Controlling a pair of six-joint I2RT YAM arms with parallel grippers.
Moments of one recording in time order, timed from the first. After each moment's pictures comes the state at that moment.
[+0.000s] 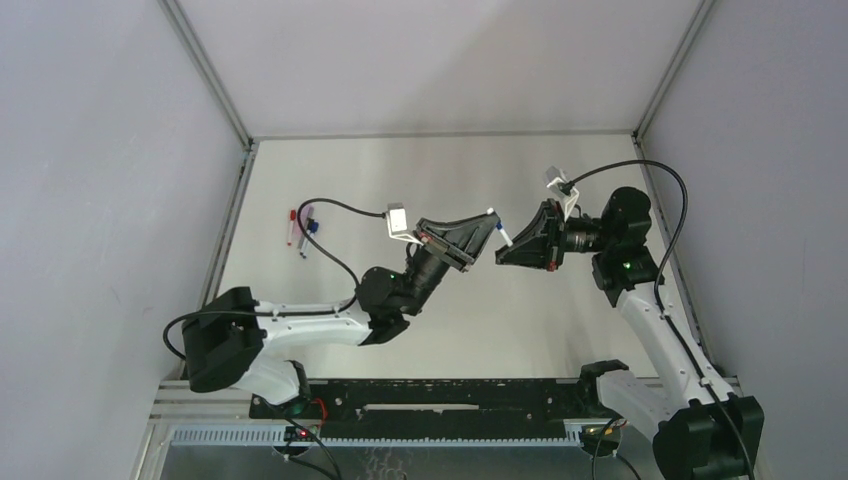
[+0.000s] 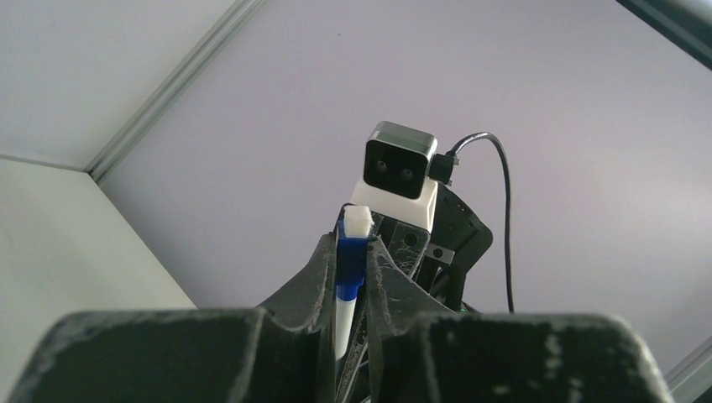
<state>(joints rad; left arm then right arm) -1.17 1.47 0.76 1.24 -0.36 -0.75 0.16 0.97 0.78 0.22 -1.38 0.46</state>
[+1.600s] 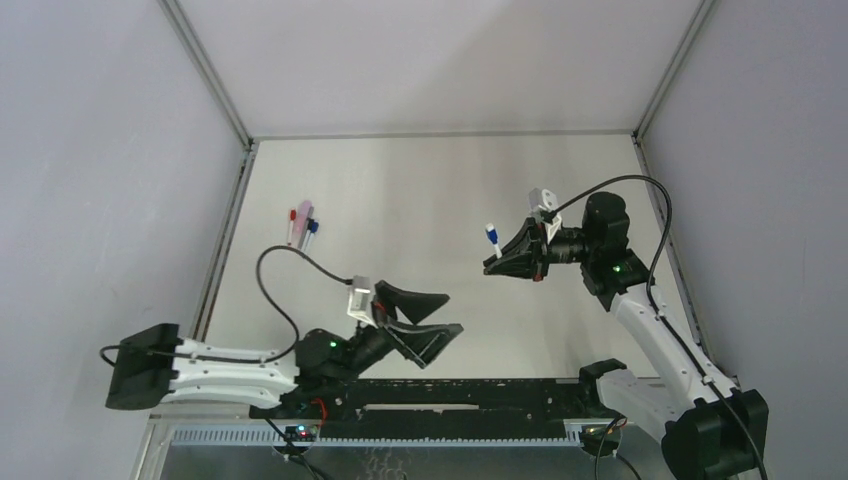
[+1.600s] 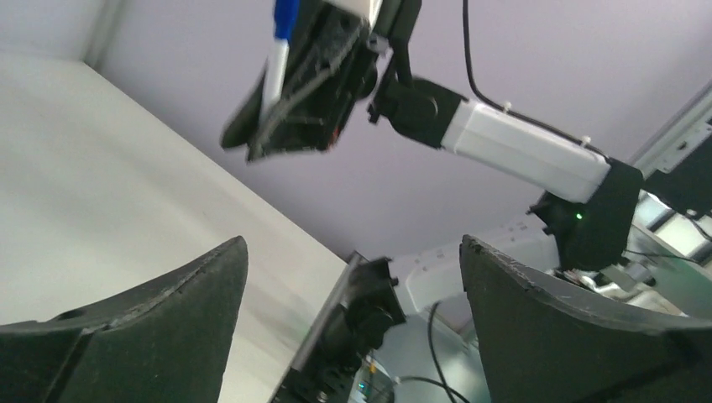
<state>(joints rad) -1.44 0.97 0.26 1.11 -0.34 -0.54 0.26 0.97 0.76 0.05 -1.31 0.00</state>
